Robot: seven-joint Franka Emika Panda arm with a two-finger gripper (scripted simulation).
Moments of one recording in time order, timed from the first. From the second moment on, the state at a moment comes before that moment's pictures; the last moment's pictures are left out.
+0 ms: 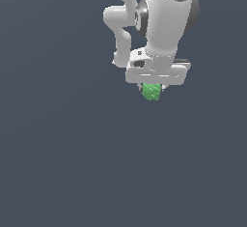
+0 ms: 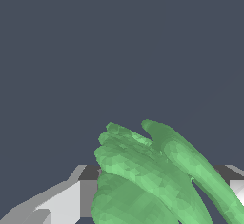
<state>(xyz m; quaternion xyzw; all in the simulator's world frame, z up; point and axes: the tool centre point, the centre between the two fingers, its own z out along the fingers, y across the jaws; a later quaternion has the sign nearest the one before) -0.042 0.107 0.263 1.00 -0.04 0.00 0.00</state>
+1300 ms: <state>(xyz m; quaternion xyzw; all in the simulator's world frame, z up) -0.114 0.120 0.442 1.00 -0.04 0.00 0.00</state>
